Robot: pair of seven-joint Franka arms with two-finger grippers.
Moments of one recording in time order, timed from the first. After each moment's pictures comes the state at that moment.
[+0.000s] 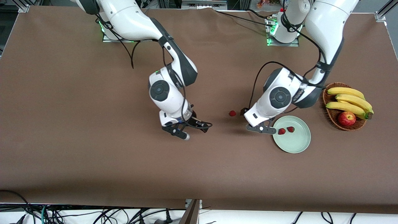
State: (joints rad) left arm -0.07 0.57 -0.39 -1.76 0.18 2.19 -0.45; right arm 0.73 0.83 -0.19 -1.20 0.41 2.25 0.81
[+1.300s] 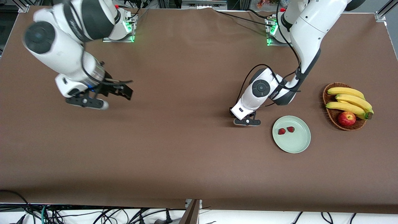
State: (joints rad) left arm -0.10 0.65 -0.39 -1.93 0.29 2.55 -0.64; right arm 0.40 0.16 -0.11 -1.60 0.09 1.76 0.41
